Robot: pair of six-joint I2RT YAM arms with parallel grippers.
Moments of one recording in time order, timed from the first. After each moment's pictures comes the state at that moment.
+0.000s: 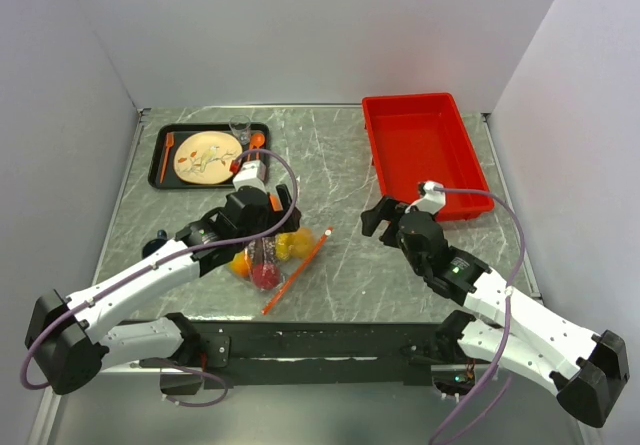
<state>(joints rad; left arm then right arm) -0.78 1.10 0.84 -0.31 -0.33 -0.73 0.76 0.81 0.60 -0.23 0.49 0.76</state>
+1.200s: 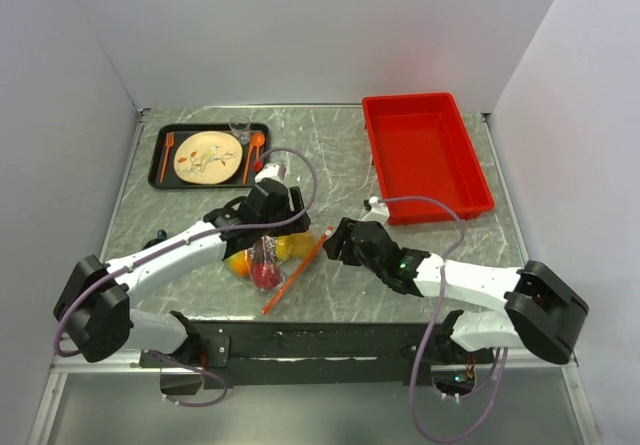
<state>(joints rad) -0.76 1.32 0.91 -0.29 -0.20 -0.75 0.90 1.24 0.53 0.13 0.30 0.91</state>
